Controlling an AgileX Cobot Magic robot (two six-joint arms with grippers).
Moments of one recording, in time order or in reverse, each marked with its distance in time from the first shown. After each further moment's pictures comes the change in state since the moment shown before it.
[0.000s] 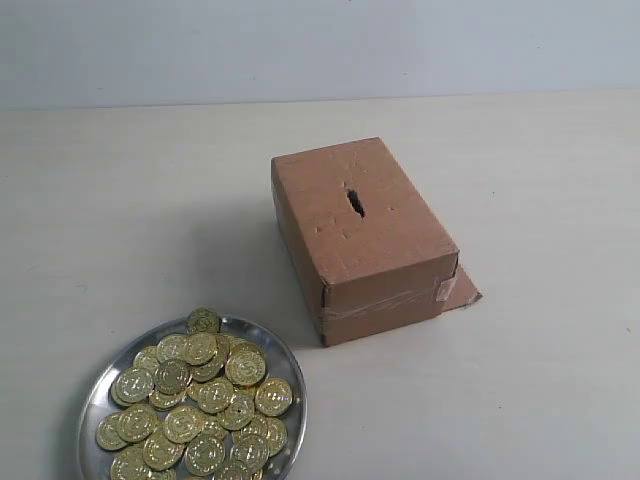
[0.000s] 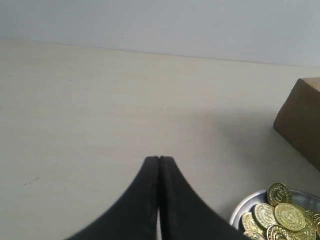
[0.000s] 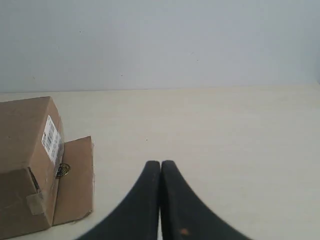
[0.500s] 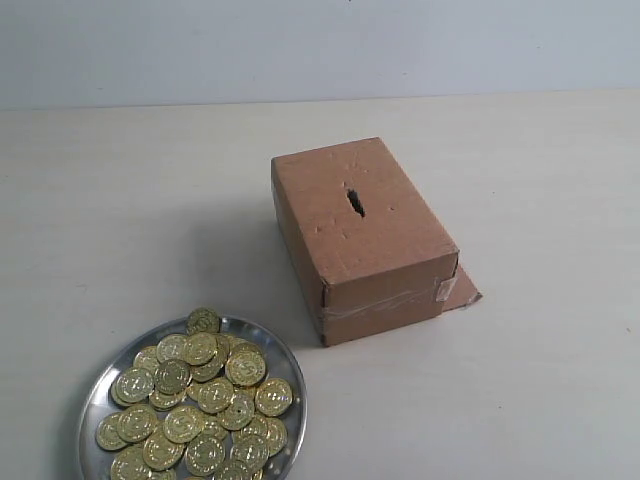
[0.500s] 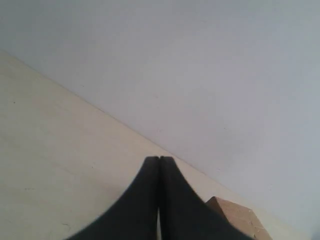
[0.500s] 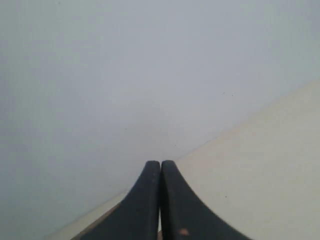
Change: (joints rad) left arm 0.000 0.000 0.002 -0.416 -0.262 -0.108; right arm 0.000 0.000 0.000 0.298 -0.230 0.270
